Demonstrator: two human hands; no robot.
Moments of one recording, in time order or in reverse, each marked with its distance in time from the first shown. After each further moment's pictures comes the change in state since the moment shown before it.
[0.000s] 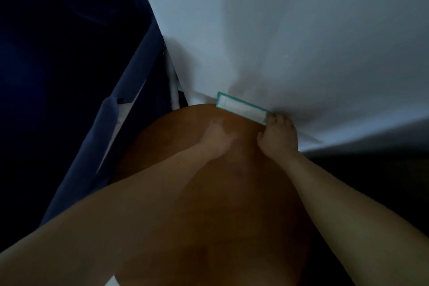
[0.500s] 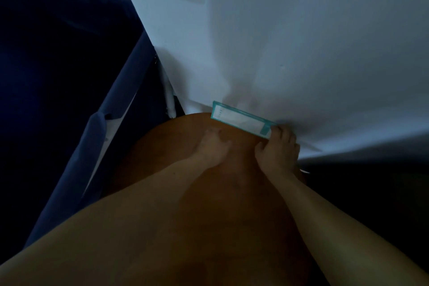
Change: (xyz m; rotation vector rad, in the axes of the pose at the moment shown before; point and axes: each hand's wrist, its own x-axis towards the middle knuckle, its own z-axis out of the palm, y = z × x) left_hand 0.025 -0.011 0.010 -0.028 0.025 0.040; right_hand -0.004 0.005 0.026 0.167 0.202 0.175
